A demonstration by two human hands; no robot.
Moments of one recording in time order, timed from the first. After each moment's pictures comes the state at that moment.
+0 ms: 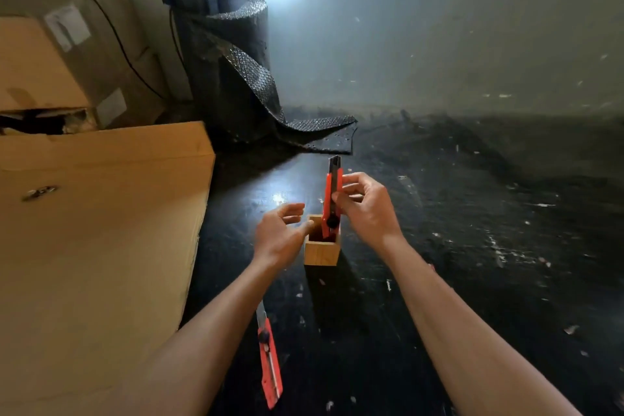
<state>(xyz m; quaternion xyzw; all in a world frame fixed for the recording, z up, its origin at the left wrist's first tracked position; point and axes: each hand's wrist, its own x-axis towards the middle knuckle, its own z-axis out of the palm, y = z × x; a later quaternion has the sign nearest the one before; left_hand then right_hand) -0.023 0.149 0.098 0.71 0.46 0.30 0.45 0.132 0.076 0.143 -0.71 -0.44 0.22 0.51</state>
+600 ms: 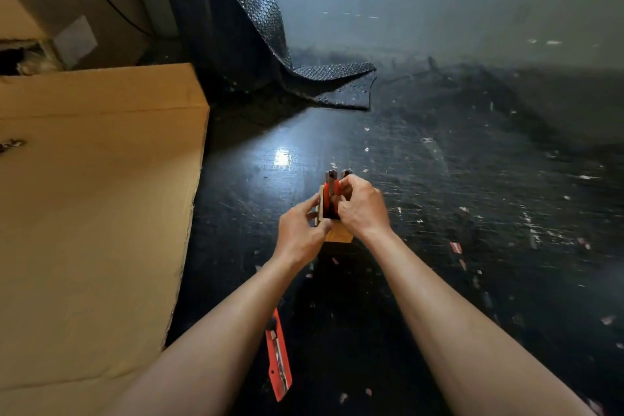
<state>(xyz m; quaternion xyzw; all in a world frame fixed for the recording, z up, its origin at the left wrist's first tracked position) -0.005 0.170 0.014 0.72 0.46 0.23 0.46 0.124 0.135 0.042 -0.84 -0.41 0.19 0.31</state>
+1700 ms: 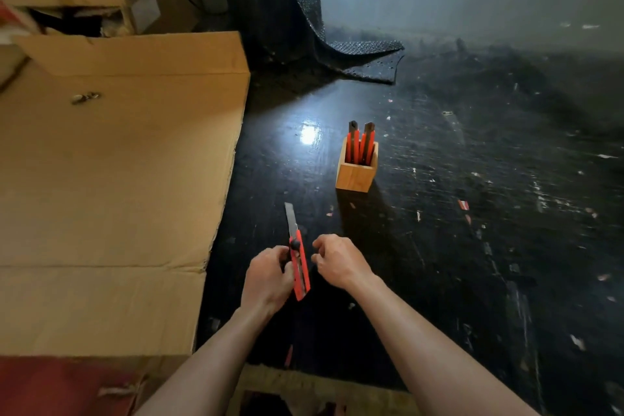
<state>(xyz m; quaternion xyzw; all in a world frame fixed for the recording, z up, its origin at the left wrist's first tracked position) -0.162 0.022 -0.023 0.72 0.59 0.11 0.35 -0.006 -0.002 -0.006 -0.79 -0.50 0.35 0.10</state>
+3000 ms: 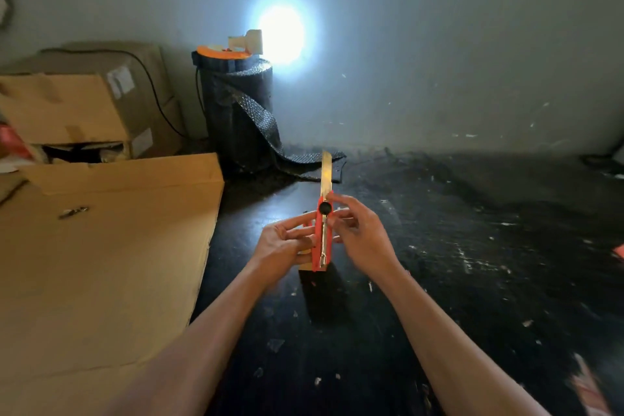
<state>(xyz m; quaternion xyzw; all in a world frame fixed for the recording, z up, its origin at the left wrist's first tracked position) -0.076 0.045 0.178 0.57 0.30 0.28 0.71 0.076 -0.036 0.192 -0.68 -0.48 0.23 0.51</state>
